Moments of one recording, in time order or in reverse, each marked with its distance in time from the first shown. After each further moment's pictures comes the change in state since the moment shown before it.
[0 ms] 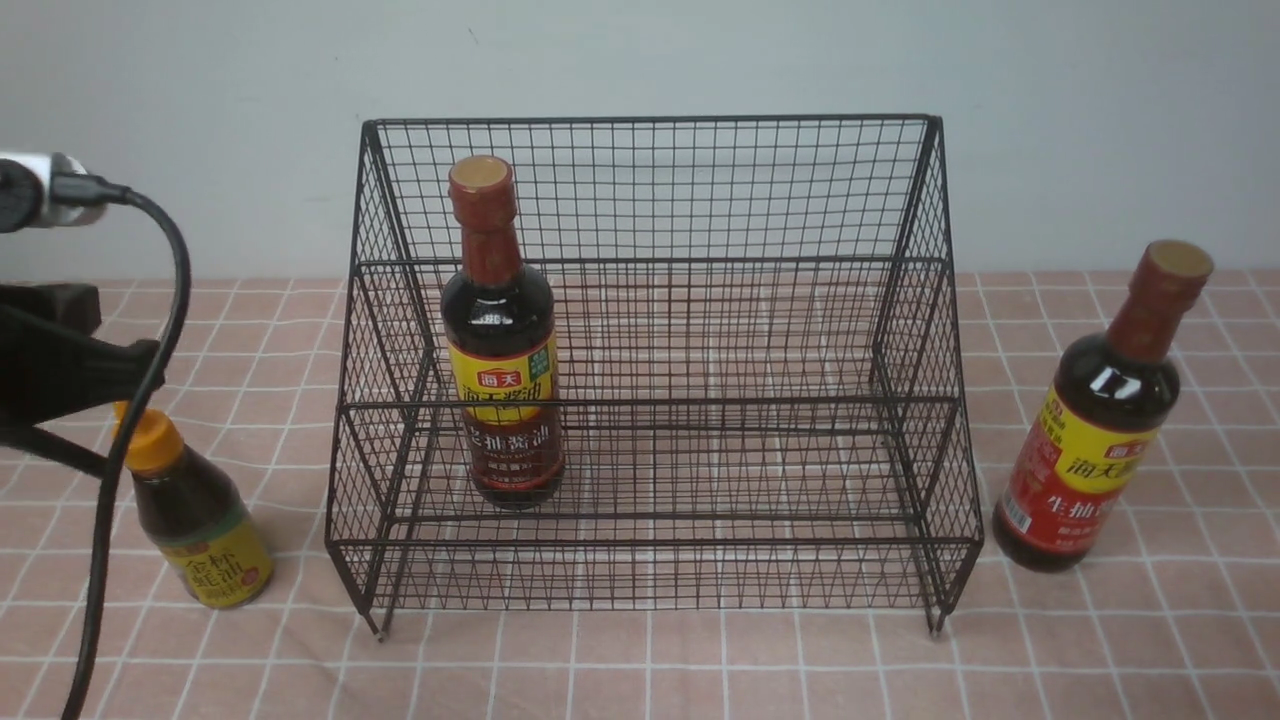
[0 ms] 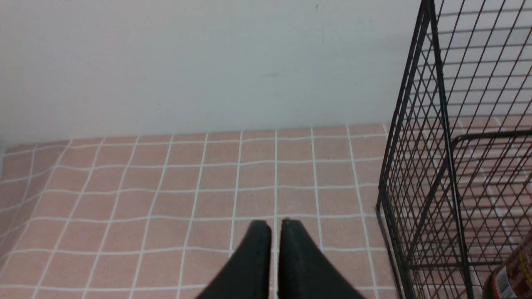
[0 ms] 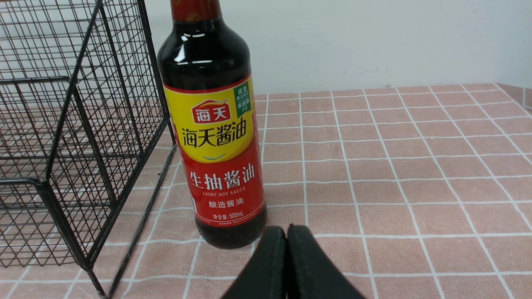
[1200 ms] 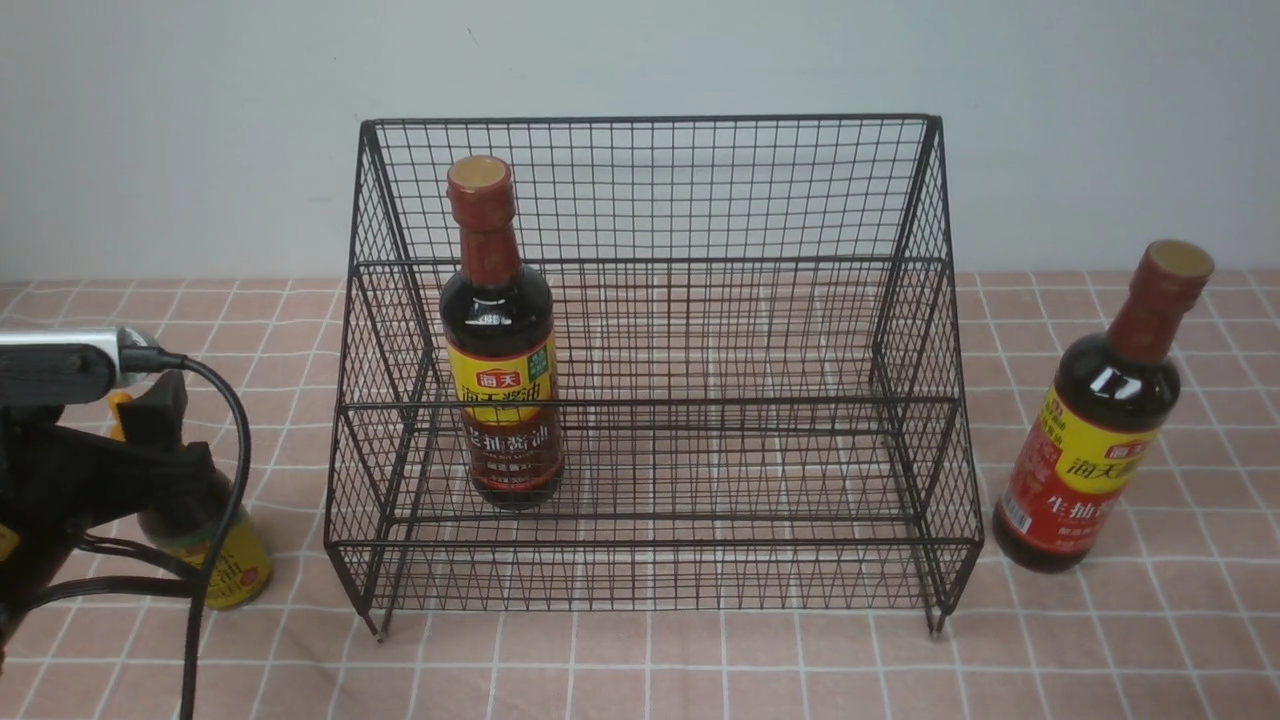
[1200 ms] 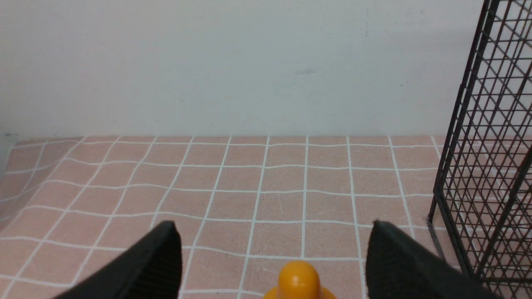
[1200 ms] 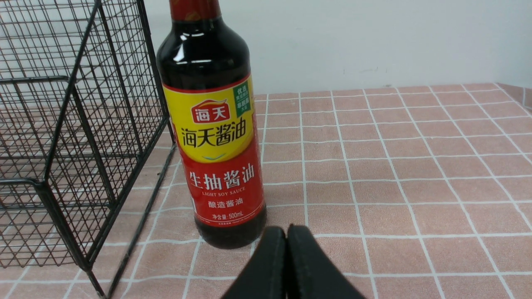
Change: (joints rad) right arm 0.000 0.000 0.000 0.000 0.000 0.000; left arm -0.001 0.285 0.288 -0.005 -0.681 -0.061
